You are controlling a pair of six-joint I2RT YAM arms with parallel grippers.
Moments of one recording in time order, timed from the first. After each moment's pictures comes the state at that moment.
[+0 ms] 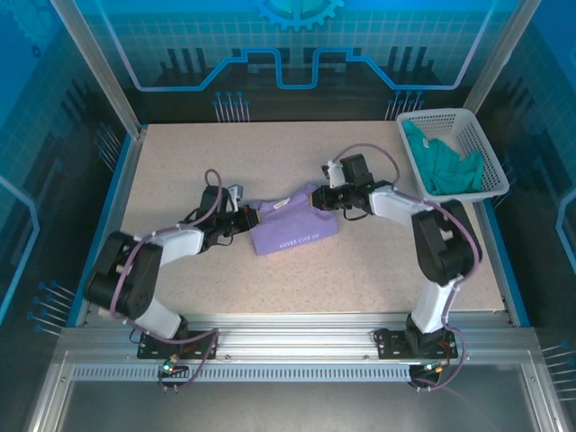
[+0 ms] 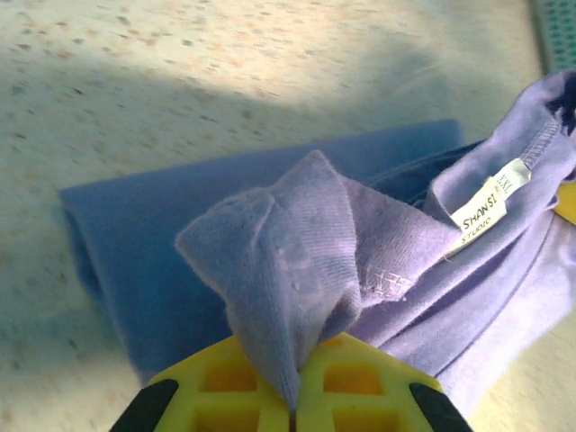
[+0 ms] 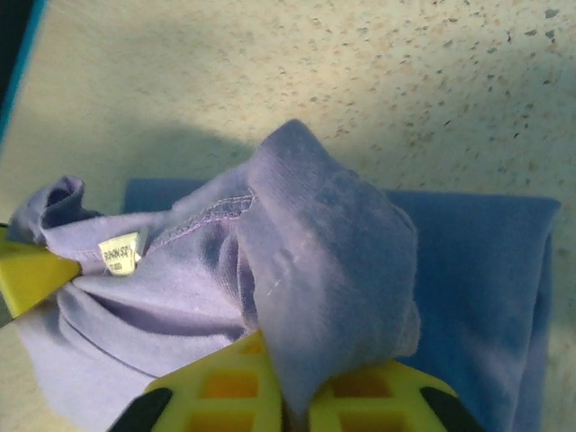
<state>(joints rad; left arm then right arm) -0.26 1.59 0.68 0.17 0.34 -0.61 0.37 1.87 1.19 -0.19 -0.47 0.32</state>
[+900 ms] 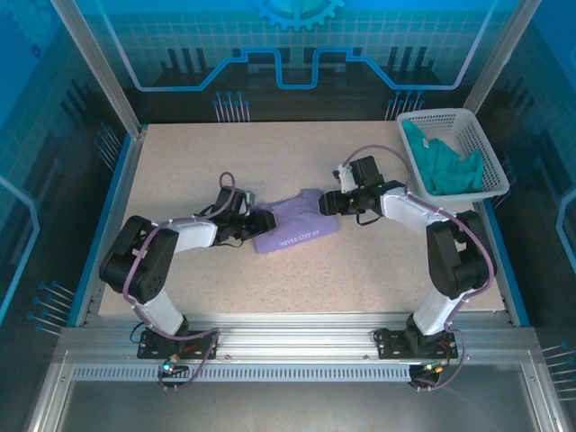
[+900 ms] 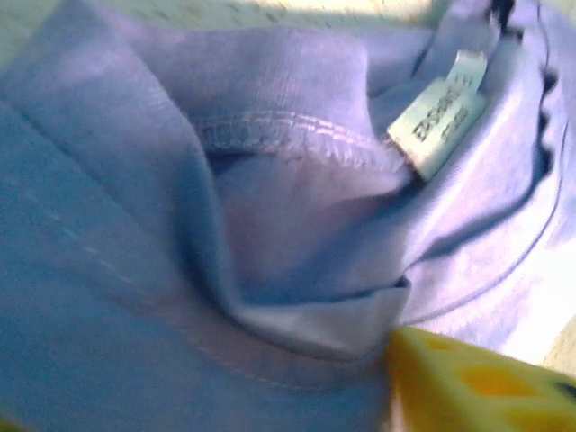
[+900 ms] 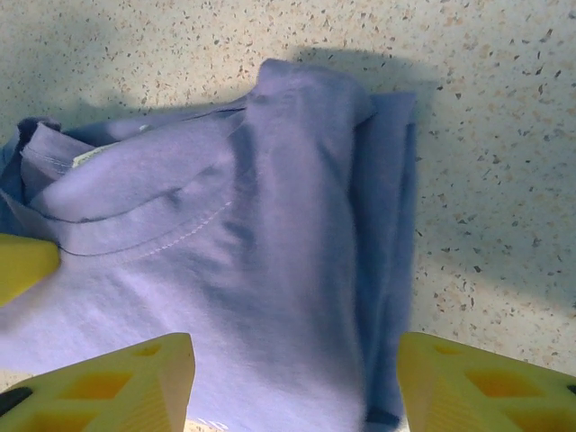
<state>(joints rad) -0.35 1.70 0.77 0.05 0.37 -0.70 0.34 1.71 1.09 -0.36 -0.34 0.23</state>
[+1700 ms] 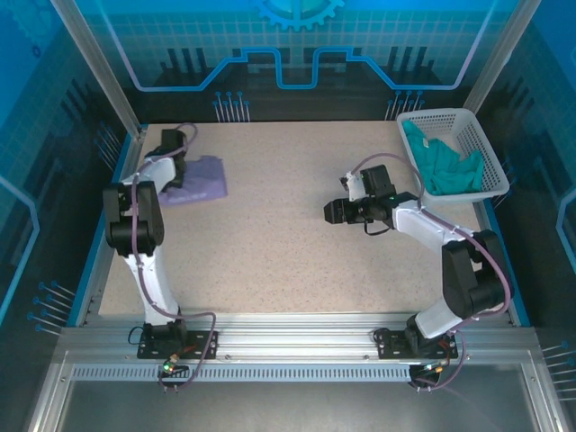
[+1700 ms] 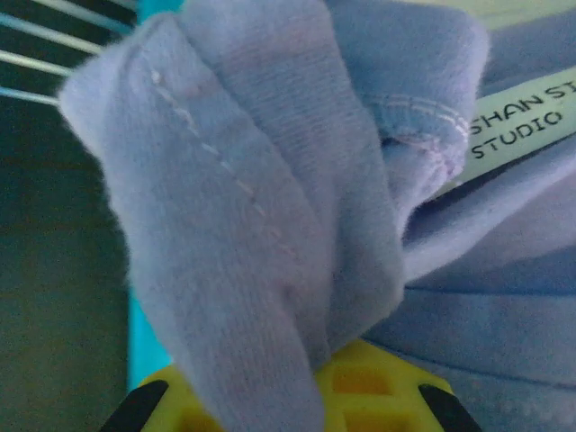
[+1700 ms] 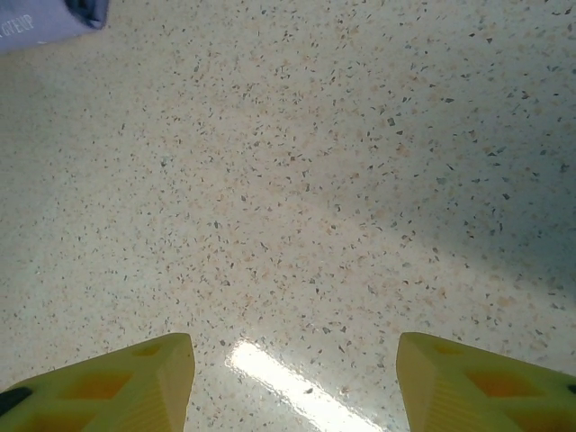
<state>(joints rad) 0.18 2.11 1.56 -0.51 -0.59 0.28 0.31 1.53 0.95 -0.34 -0.43 0.25</state>
